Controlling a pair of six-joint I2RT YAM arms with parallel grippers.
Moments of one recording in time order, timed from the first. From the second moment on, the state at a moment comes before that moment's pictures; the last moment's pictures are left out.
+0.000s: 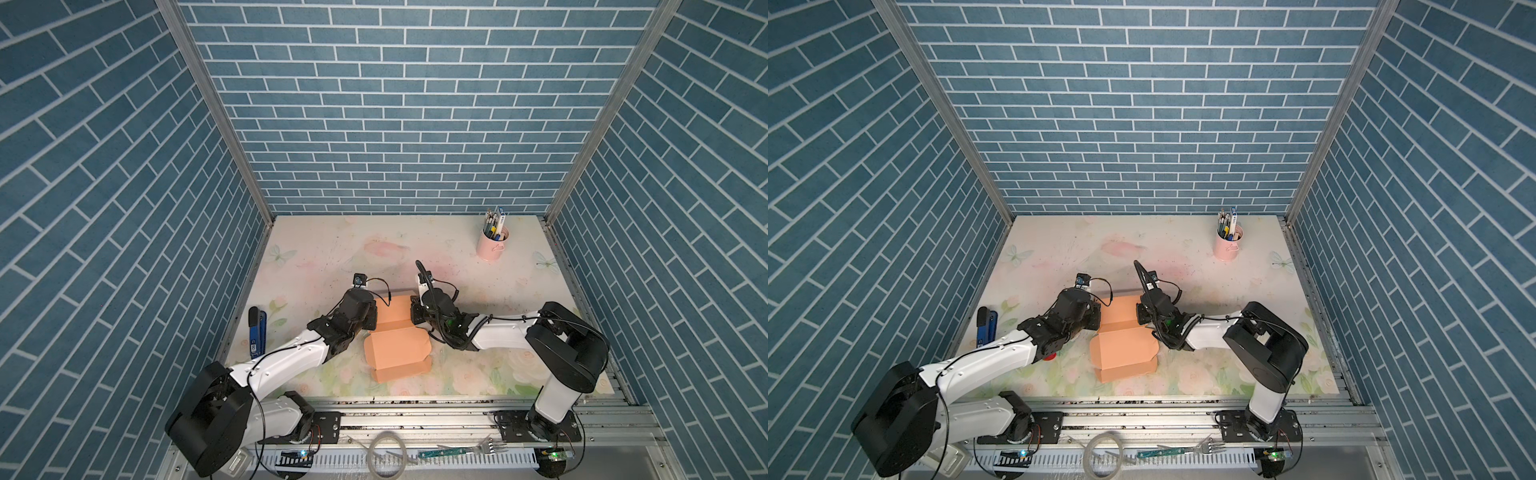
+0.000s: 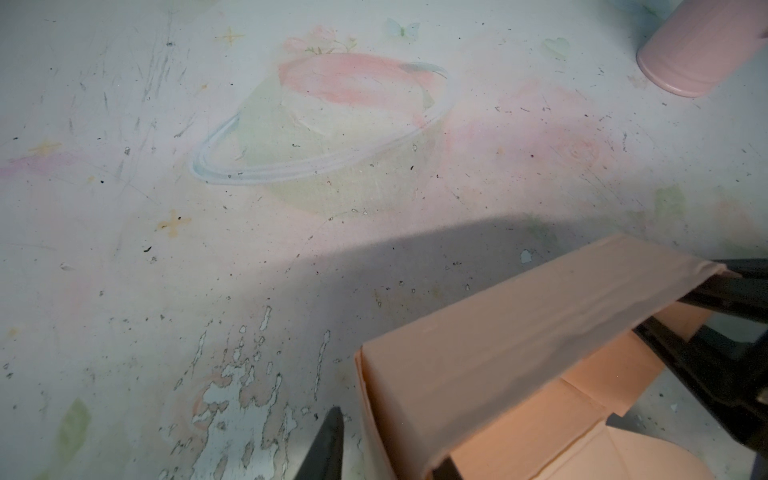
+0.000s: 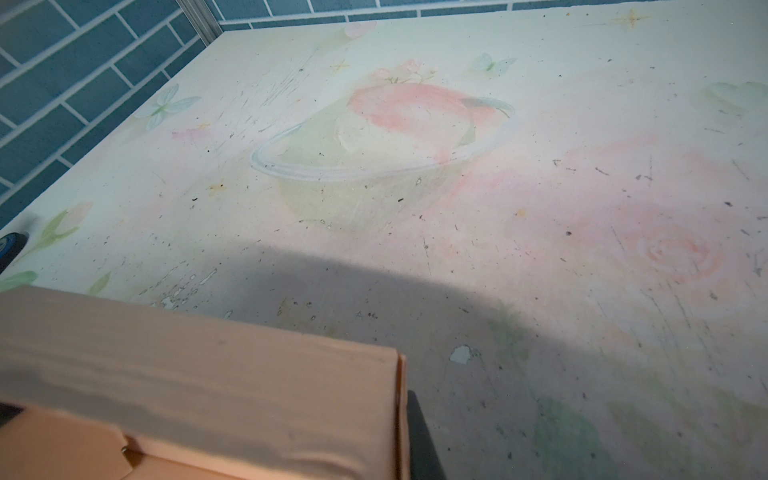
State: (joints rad) left arm -0.64 1.21 0.59 -0.12 -0.27 -0.38; right arm 0.94 1.73 0.78 0.41 0.26 0.42
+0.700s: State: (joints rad) left arm -0.66 1.39 0.75 -0.22 -0.40 -0.40; right arm 0.94 1.73 0.78 0.40 0.27 0.43
